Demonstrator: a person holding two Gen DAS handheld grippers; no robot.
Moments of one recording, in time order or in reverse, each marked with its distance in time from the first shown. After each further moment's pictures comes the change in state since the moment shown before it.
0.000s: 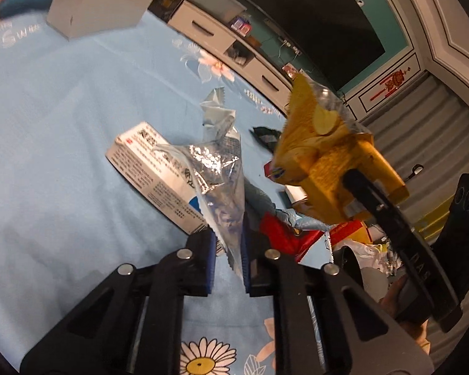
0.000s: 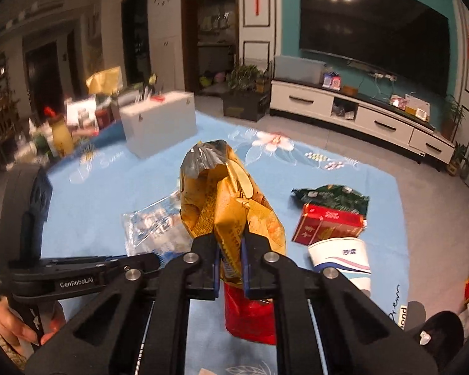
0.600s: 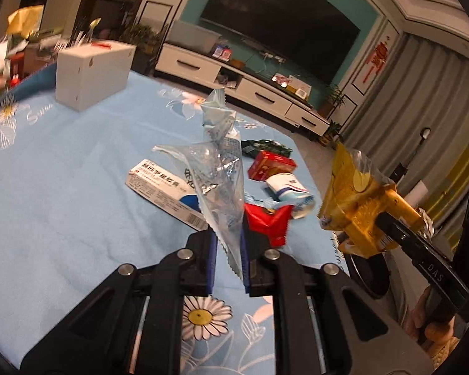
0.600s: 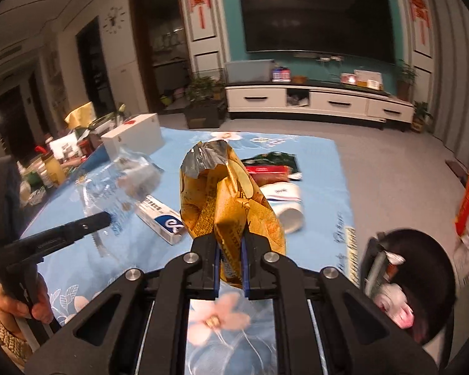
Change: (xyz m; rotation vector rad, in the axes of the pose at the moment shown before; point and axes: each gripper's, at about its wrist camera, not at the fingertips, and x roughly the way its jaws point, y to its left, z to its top) left arm -0.082 -0.064 -0.042 0.244 -0.122 0.107; right arm -0.126 -0.040 -0.060 0.212 -0.027 -0.133
